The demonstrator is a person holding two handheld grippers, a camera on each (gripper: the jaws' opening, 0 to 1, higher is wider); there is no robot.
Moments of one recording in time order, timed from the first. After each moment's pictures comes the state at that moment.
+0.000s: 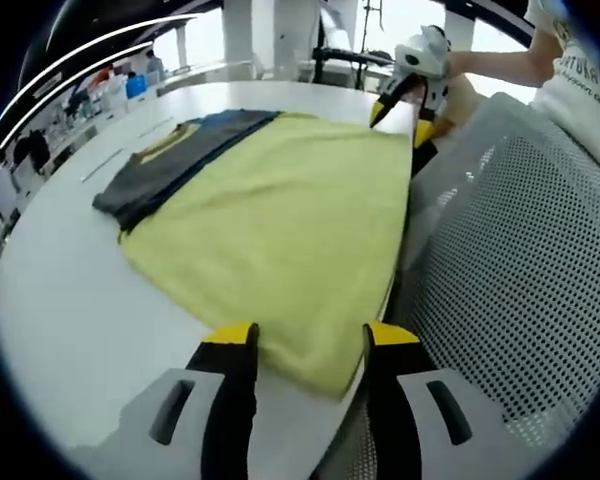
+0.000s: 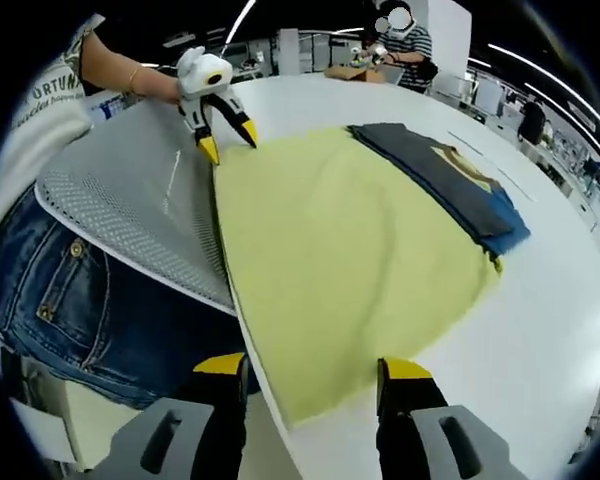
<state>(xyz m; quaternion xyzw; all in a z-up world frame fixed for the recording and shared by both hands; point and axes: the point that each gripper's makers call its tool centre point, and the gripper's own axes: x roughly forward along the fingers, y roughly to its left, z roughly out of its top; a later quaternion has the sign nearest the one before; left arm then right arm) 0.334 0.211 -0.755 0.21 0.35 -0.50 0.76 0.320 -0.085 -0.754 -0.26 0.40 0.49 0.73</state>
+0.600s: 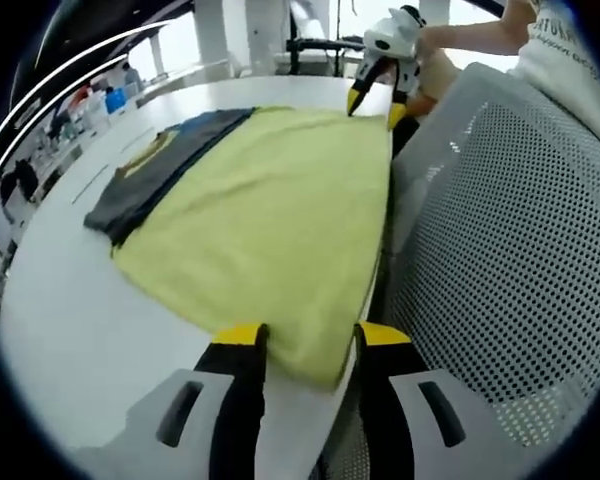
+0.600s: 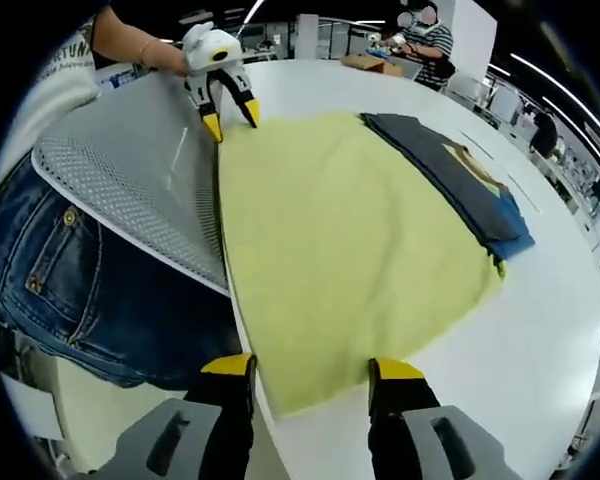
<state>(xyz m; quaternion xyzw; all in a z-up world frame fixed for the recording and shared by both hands) 0.325 0.212 -0.755 0.26 0.34 -0.52 0.74 0.322 -0.089 -0.759 -0.30 0.40 0.49 0.71</state>
